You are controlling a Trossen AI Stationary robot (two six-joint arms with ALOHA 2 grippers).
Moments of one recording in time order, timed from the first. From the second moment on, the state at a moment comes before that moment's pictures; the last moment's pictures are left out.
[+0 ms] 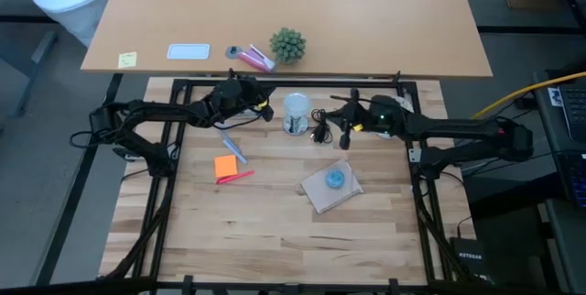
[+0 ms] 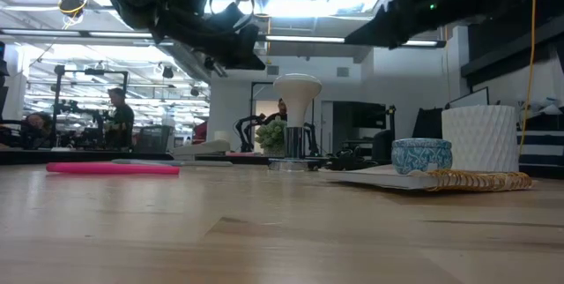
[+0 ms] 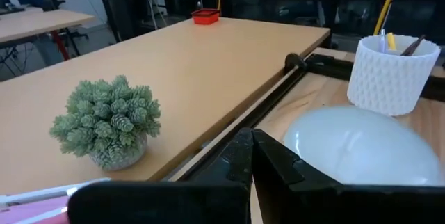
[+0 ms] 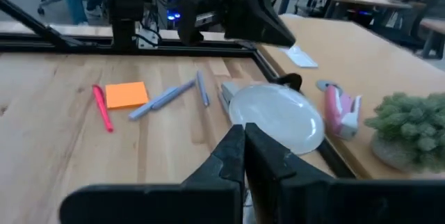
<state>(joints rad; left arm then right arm) 0.45 1.45 0.74 0.53 -0.24 0.03 -0.30 1.10 0.61 0.26 -0.04 -0.18</state>
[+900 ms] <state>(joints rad) 0.46 1.60 0.74 0.60 -0.10 -0.02 -0.30 1.37 0.61 0.50 0.05 -0.05</state>
